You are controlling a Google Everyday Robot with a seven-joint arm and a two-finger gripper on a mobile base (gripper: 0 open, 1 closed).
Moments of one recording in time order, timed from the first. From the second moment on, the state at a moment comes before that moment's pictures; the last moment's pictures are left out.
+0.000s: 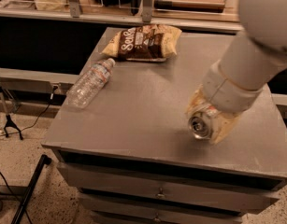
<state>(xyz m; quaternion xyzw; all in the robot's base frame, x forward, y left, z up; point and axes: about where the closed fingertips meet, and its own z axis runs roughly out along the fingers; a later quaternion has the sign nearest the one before) 0.422 -0.133 0.870 -0.88 0.46 0.00 0.12</state>
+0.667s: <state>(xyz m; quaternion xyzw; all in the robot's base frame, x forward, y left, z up) 0.426 -0.154 0.914 -0.86 0.47 0.01 0.18</state>
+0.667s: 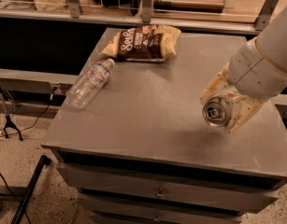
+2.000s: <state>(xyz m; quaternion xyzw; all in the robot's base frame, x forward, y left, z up) 0.432 -0.162 0.936 -0.84 0.52 -0.01 0.16</state>
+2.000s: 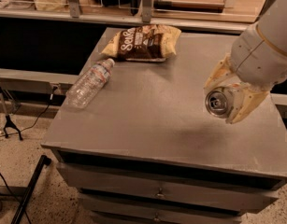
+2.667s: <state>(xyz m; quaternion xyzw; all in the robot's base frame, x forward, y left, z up) 0.470 -0.192 0.971 -0.72 0.62 0.12 0.30</state>
